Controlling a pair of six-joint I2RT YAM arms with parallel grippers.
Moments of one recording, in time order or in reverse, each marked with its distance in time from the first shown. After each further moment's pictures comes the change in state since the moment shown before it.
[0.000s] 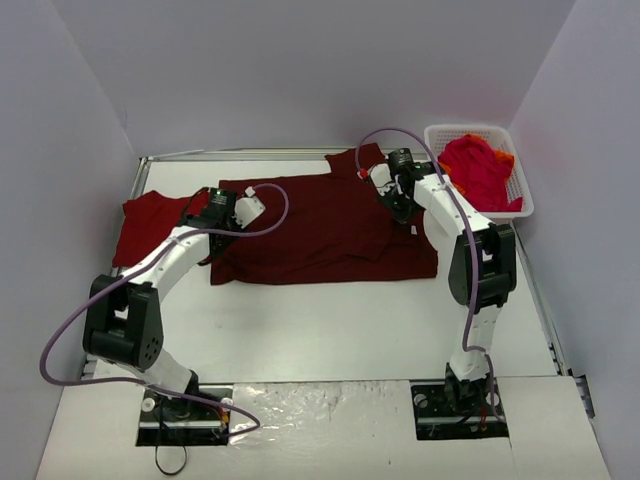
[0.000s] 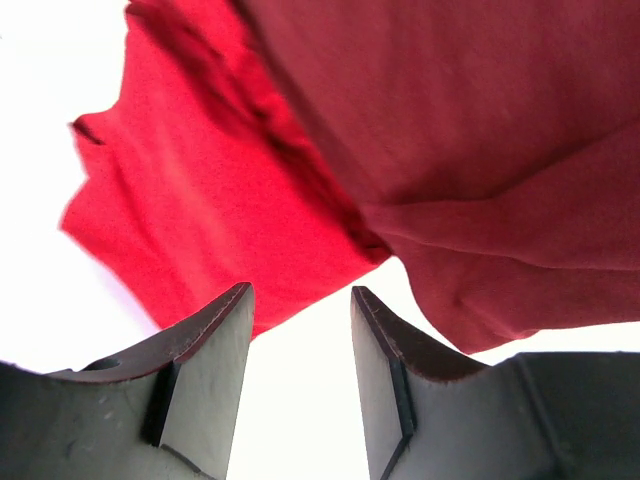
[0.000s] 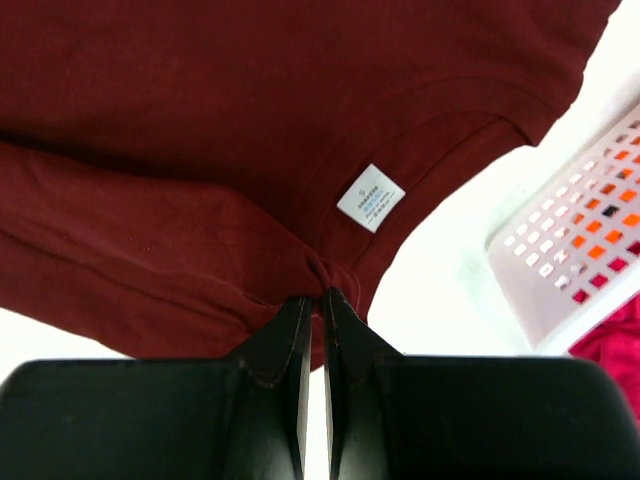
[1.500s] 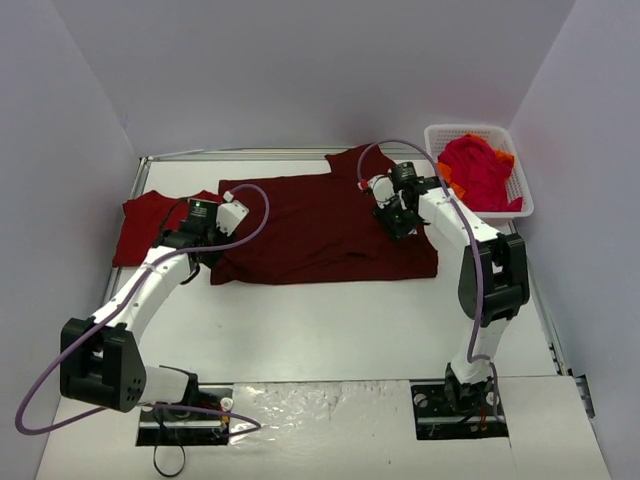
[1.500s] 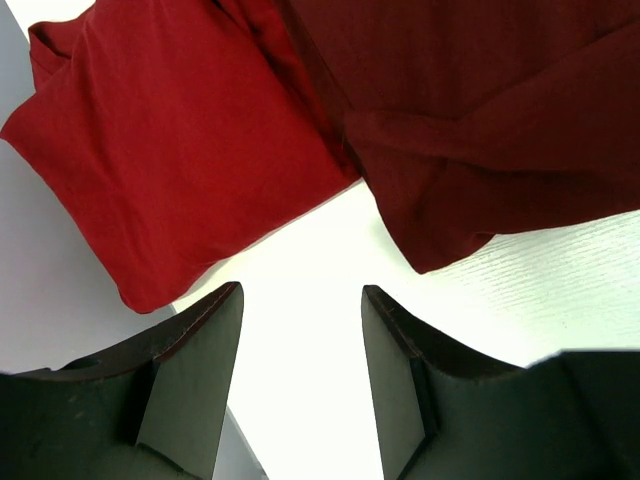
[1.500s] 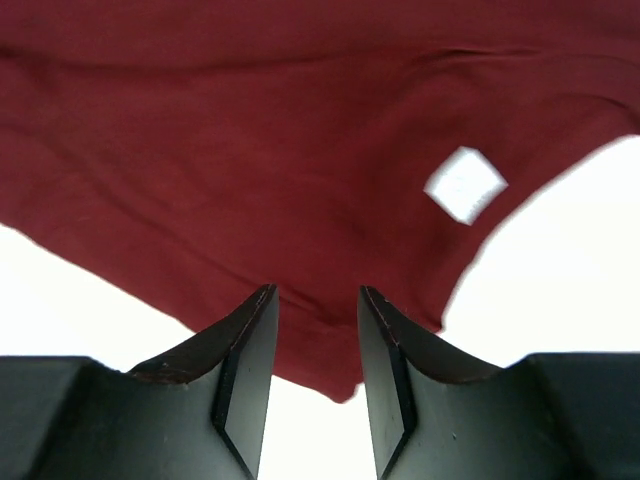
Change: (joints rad) left arm 0.037 -0.250 -0.104 -0.100 0.070 -0.165; right arm 0.006 -0.114 -0.193 0.089 -0.118 0.045
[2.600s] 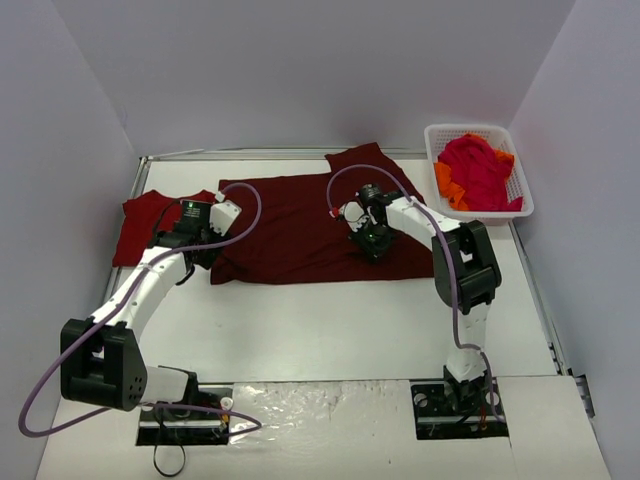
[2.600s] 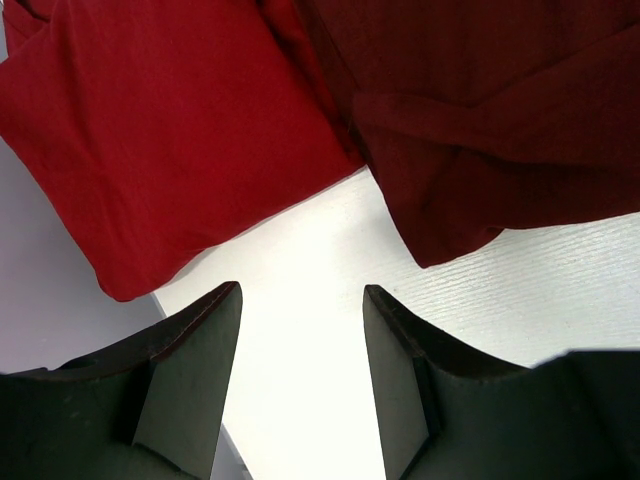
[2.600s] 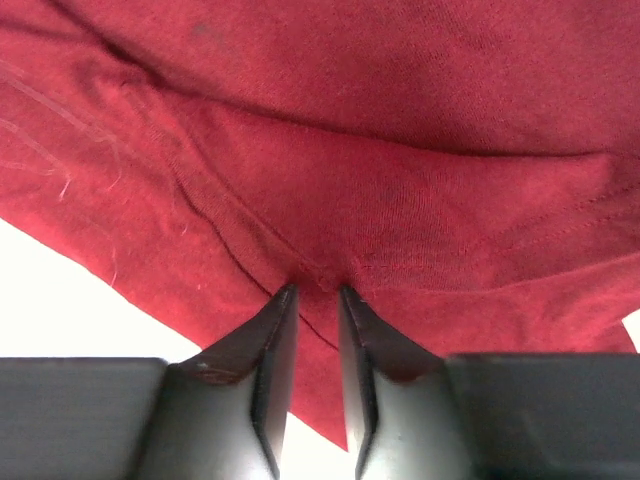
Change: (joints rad) left arm 0.055 0.000 -0.019 0.005 0.031 -0.032; right arm 0.143 0.160 -0.016 -0.006 -0.046 -0.013
